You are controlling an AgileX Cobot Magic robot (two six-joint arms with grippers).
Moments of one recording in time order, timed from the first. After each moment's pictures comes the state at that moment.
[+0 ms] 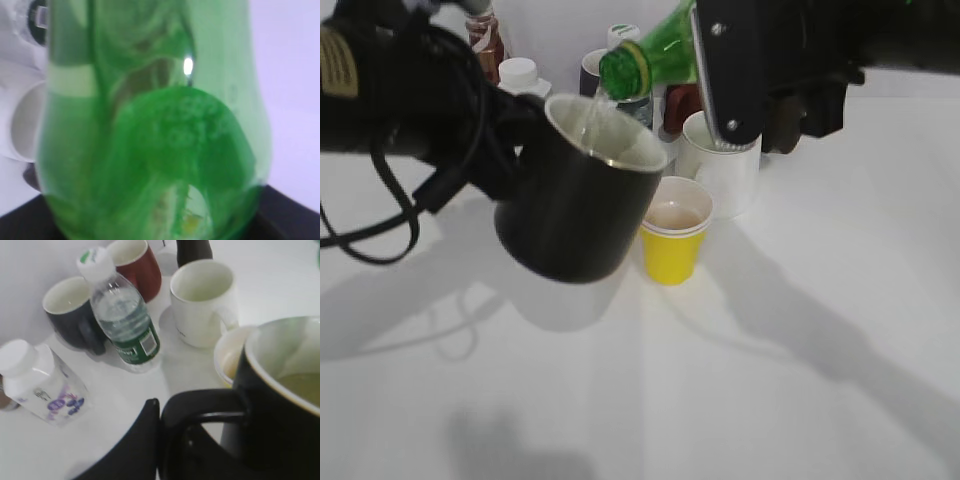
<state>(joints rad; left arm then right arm) -0.69 1.31 -0.86 0.27 0.19 -0.02 0.73 1.43 -1.00 -1.28 0.23 -0.30</state>
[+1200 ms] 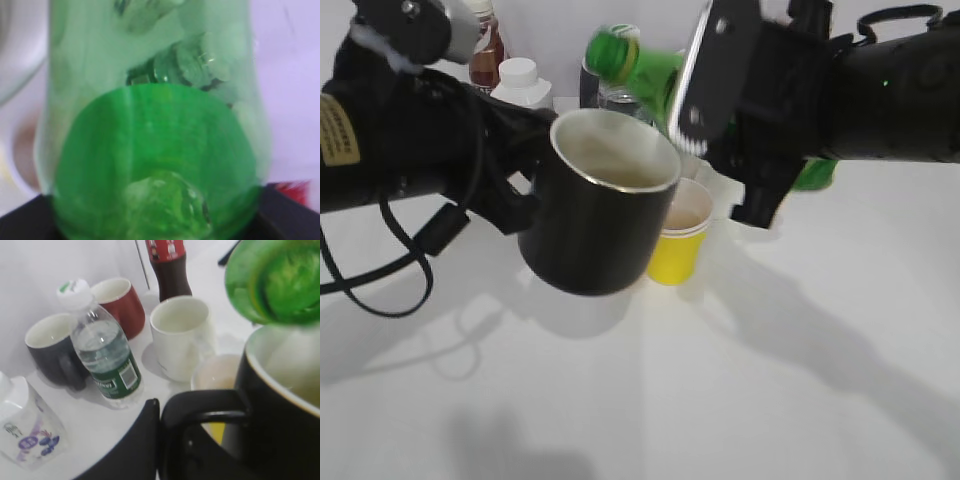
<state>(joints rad) -0.66 1.31 -0.69 0.26 -0.18 -0.02 0.72 1.44 -0.89 -0.90 0.10 0.09</state>
